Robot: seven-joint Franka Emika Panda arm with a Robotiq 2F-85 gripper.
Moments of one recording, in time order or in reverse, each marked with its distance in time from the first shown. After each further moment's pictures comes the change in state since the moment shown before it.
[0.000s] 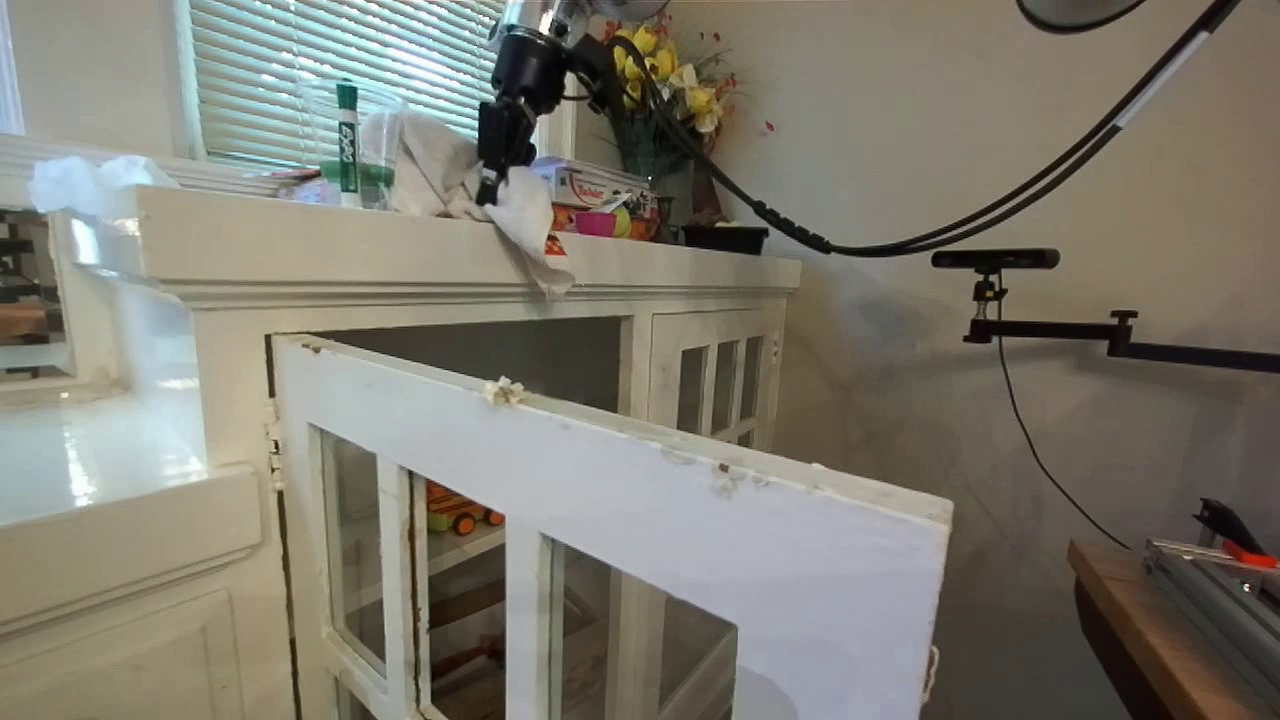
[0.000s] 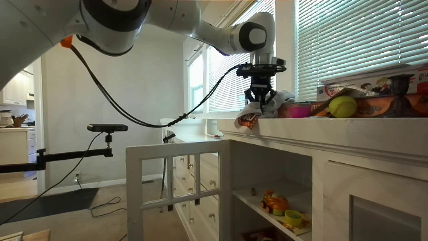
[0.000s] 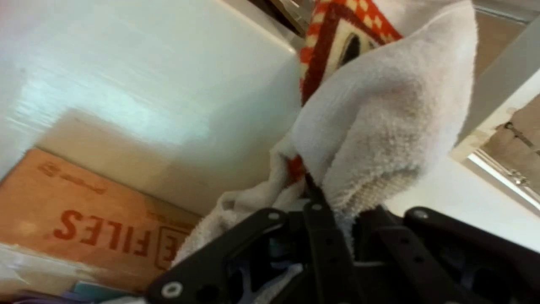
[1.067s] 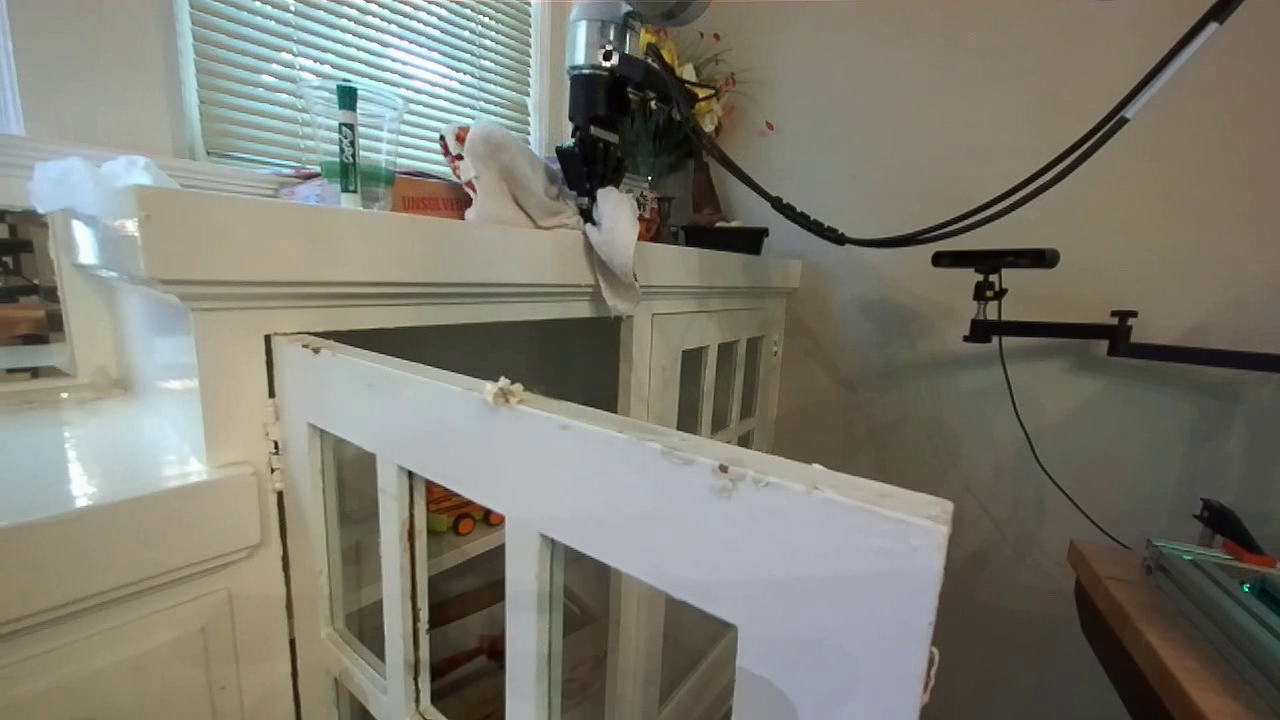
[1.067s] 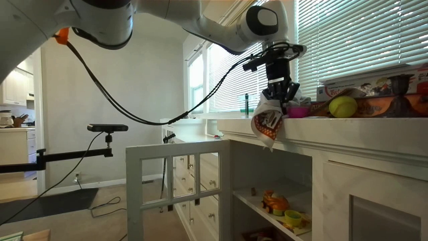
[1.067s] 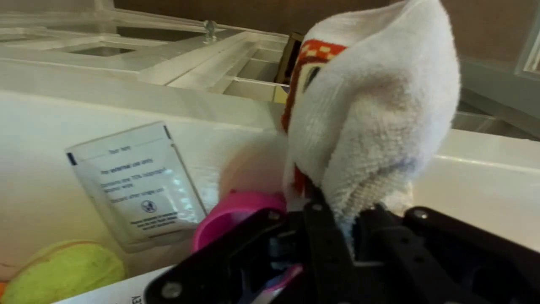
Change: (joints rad) arm 0.034 -0.071 -0.195 -0.107 -0.183 -0.085 0.354
